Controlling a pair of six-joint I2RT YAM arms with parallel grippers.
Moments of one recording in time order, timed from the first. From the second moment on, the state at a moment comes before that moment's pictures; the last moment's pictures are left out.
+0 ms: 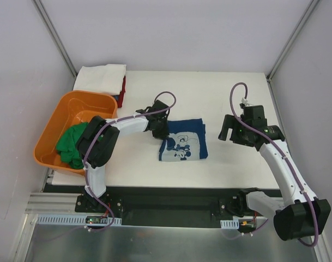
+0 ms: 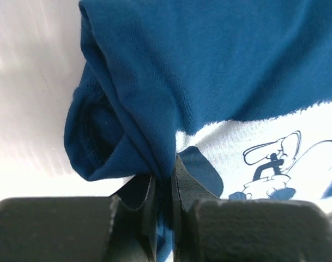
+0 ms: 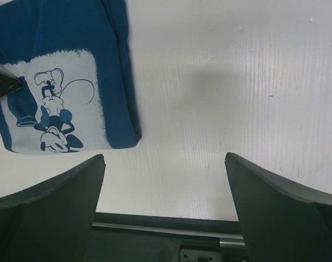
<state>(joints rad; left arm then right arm) -0.63 1.92 1.23 -0.39 0.14 -0.70 0.19 1.06 0.97 -0.85 -0.04 0.34</state>
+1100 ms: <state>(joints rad) -0.24 2.07 2.11 -0.65 -0.29 0.35 0.19 1.03 0.93 -0.84 0.06 0.34</state>
